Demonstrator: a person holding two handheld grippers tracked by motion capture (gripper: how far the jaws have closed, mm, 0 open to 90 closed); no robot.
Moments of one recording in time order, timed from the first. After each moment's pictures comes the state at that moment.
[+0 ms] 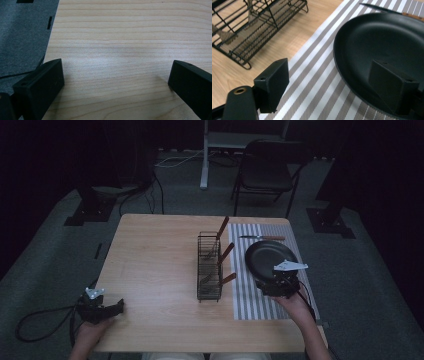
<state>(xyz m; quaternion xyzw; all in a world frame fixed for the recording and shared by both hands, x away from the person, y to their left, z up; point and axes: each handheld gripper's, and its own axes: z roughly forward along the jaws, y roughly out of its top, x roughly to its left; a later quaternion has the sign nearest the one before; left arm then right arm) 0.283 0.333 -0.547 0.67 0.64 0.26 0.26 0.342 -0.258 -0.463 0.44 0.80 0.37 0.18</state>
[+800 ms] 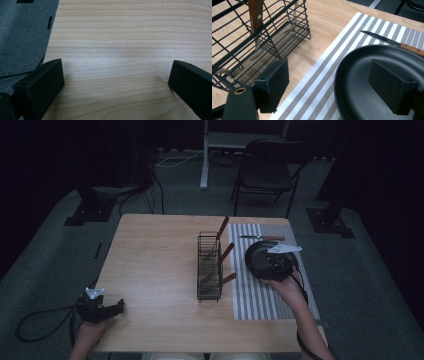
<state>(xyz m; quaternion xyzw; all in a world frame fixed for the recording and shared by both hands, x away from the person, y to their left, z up) 0.283 0.333 -0.547 0.67 0.64 0.26 0.26 0.378 -0.236 -0.429 0.43 0.79 0.40 0.18</state>
